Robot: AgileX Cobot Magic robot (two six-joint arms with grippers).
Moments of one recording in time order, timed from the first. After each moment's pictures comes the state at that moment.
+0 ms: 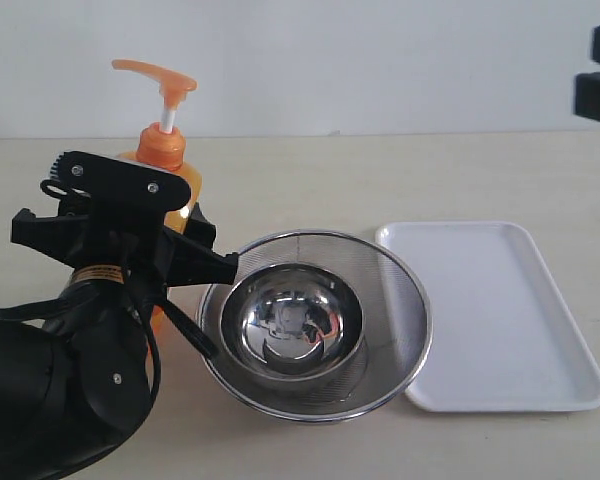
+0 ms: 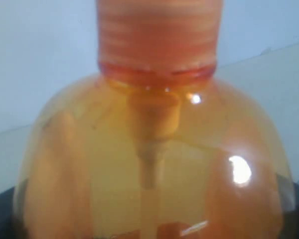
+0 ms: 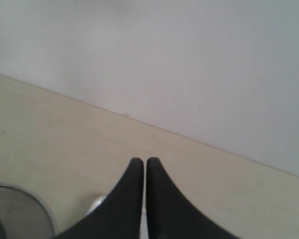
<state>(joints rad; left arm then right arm) -0.93 1.77 -0.63 -1.20 -1.13 0.80 0.31 0.92 -0.72 0.22 0.14 -0.37</state>
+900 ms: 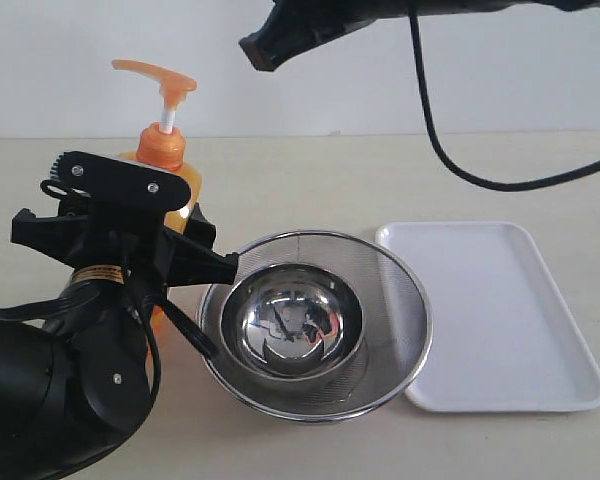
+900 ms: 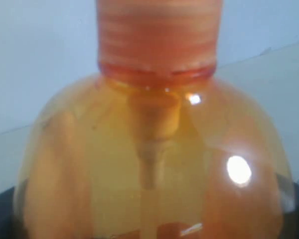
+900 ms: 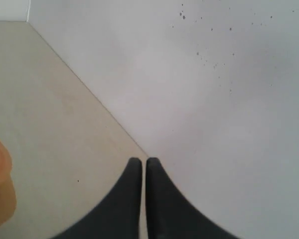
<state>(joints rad) -0.93 1.77 -0.63 -1.20 -1.13 0.80 0.67 1.51 -1.25 0.22 0.08 -0.62</state>
